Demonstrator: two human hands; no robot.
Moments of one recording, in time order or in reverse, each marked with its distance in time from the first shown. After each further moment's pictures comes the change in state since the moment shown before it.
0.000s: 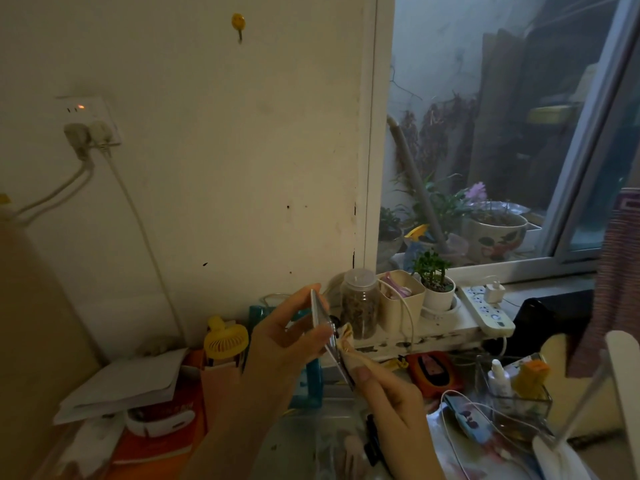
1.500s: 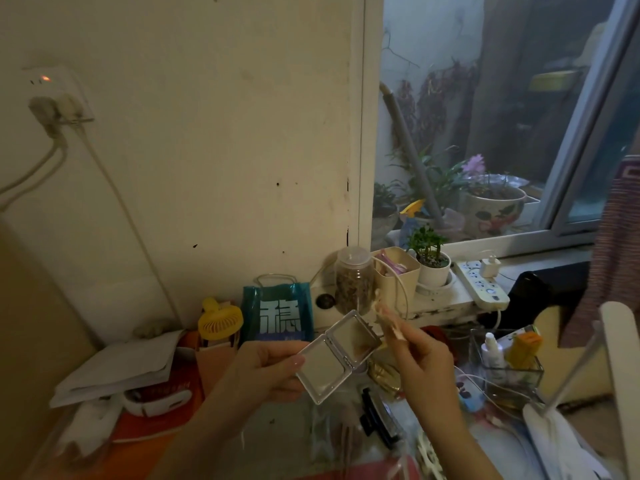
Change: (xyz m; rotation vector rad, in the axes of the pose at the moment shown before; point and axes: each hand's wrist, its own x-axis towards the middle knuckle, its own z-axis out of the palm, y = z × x) left_hand -0.021 -0.019 -0.025 0.333 -0.123 -0.520; right_hand 0.022 0.039 -0.043 -0.213 0.245 0.014
